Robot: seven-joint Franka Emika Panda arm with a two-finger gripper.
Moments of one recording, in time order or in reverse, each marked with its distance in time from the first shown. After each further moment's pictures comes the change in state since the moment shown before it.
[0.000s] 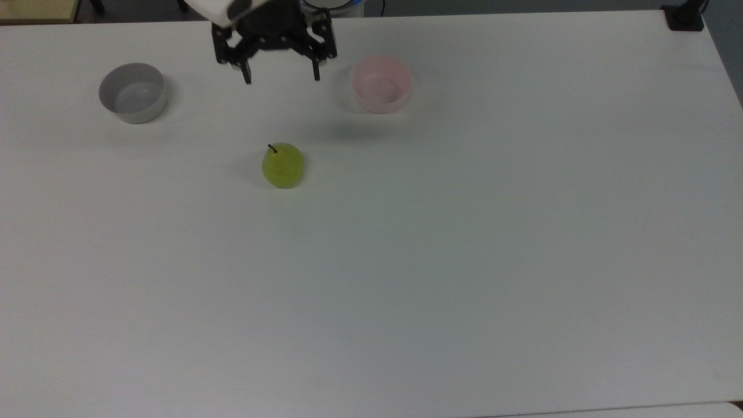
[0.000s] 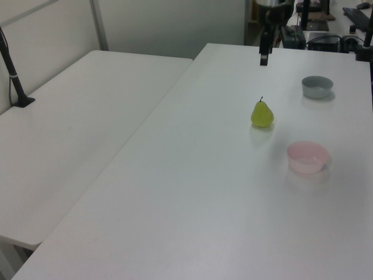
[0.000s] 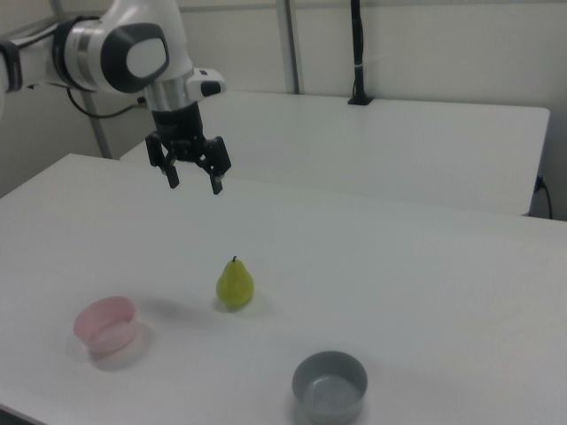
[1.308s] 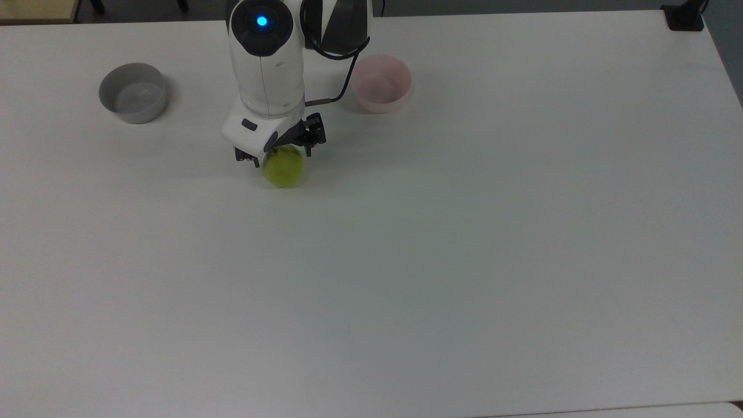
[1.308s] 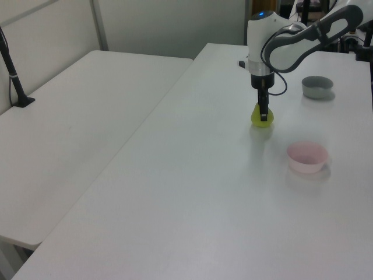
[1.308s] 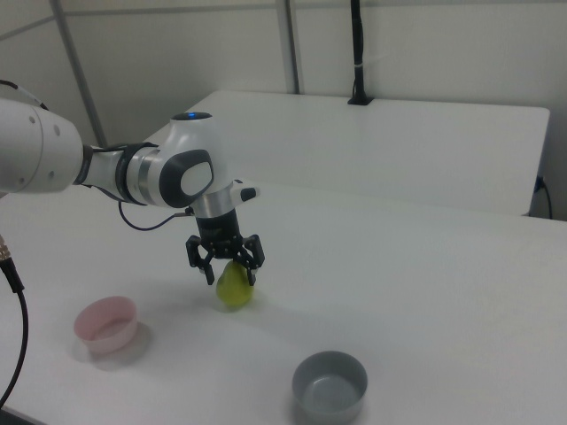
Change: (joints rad) arm 0.027 0.196 -0.062 -0.261 -0.062 0.373 -0.192
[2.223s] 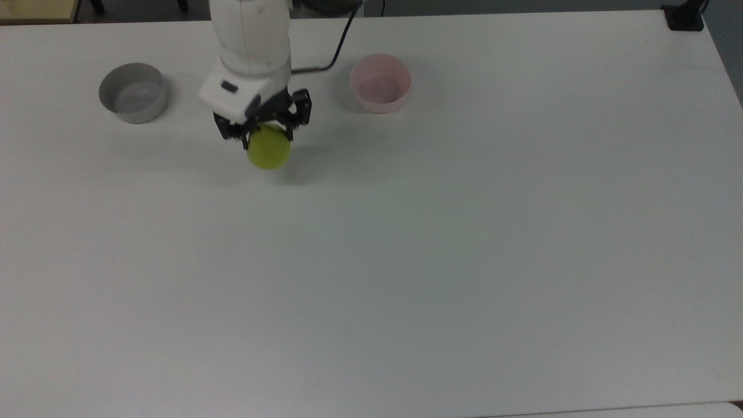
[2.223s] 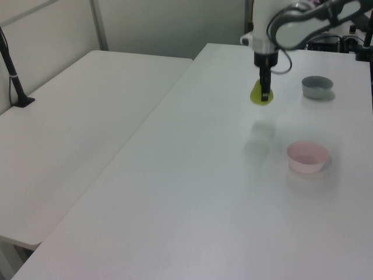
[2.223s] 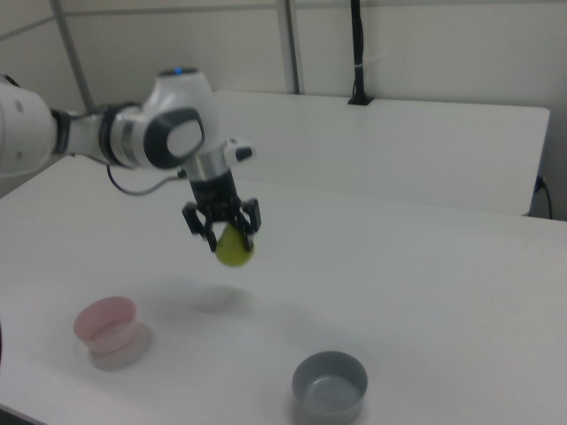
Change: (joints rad) arm -0.006 -0.125 -0.013 0.050 -0.015 -0.098 -0.023
